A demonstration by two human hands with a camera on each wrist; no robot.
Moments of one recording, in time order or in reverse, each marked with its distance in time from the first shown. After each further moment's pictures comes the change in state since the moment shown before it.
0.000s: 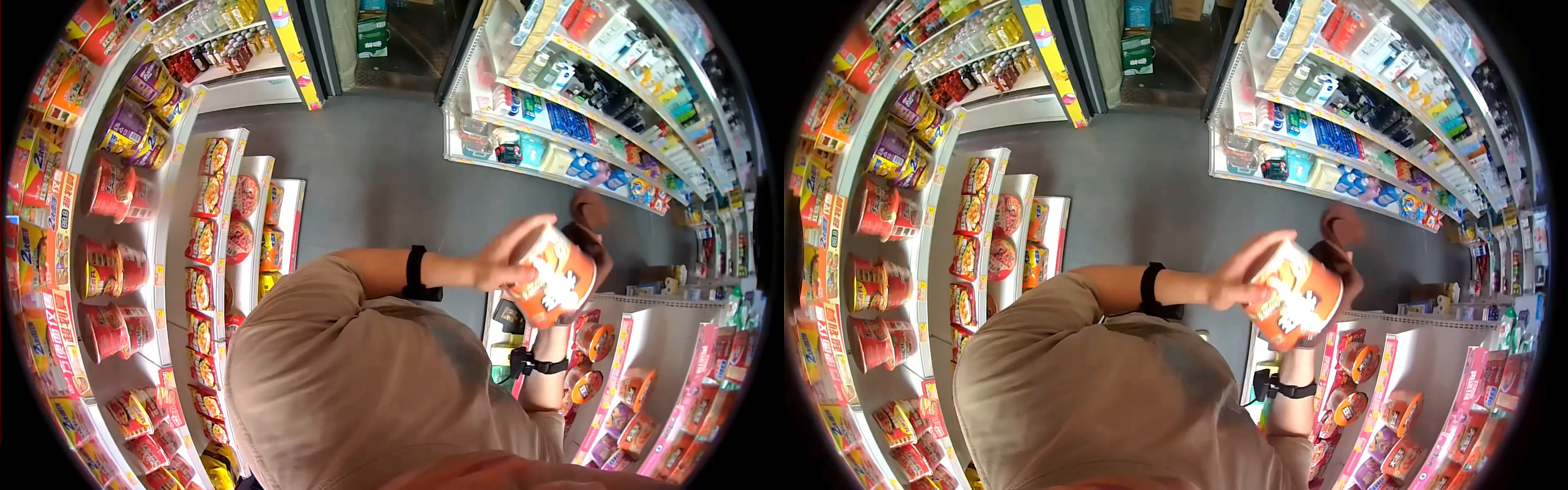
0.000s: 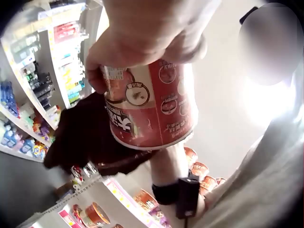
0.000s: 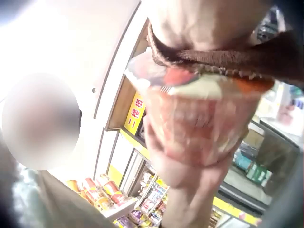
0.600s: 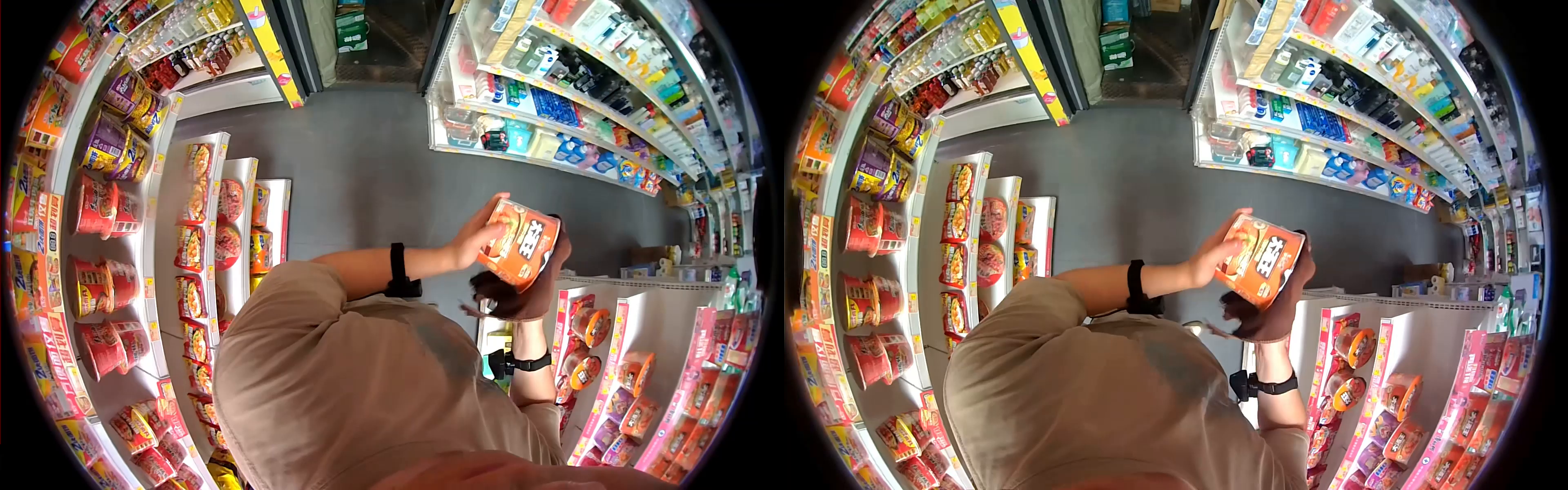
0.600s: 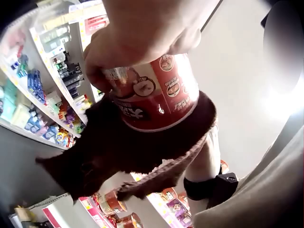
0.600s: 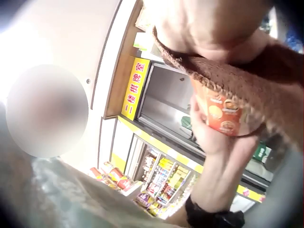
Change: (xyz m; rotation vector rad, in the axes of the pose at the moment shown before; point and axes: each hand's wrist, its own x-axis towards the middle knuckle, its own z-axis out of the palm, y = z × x) left_hand -0.006 -0.048 -0.017 -0.406 0.200 -0.187; right_hand -0.006 -0.022 0.046 0.496 0.238 0.749
